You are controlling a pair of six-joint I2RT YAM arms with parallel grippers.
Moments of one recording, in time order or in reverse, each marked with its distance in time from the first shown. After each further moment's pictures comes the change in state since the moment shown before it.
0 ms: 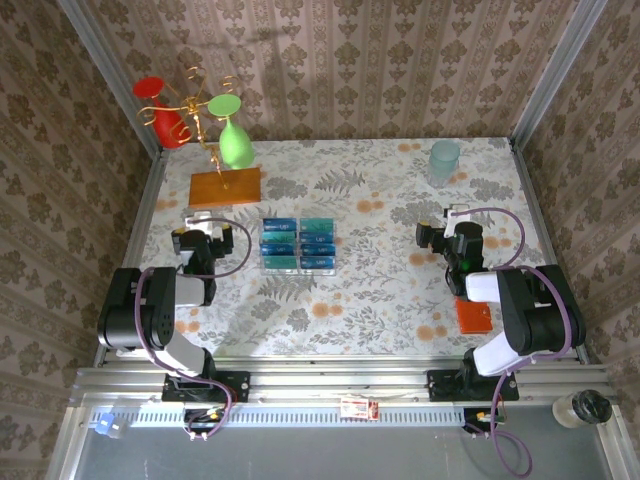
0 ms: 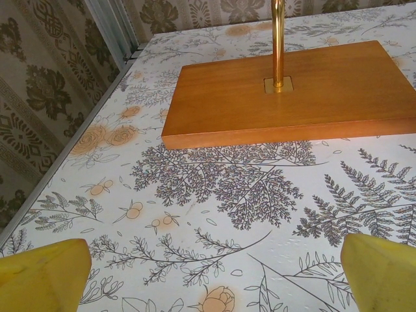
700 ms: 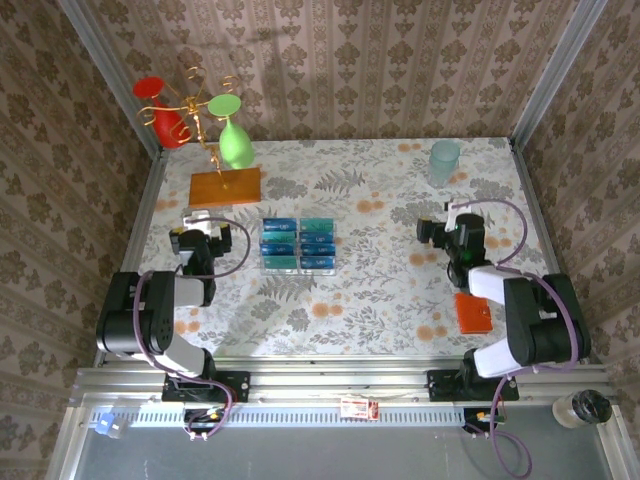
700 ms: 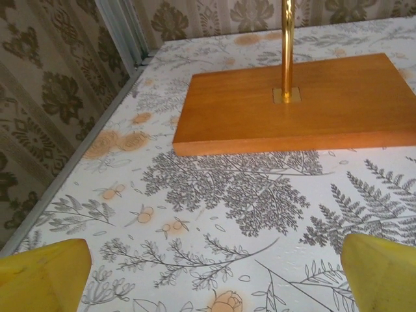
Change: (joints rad) left arm -0.008 -0.044 -0.002 -0.016 -0.036 -0.006; right arm -0.001 -0.098 0.112 -0.240 -0.005 -0.003
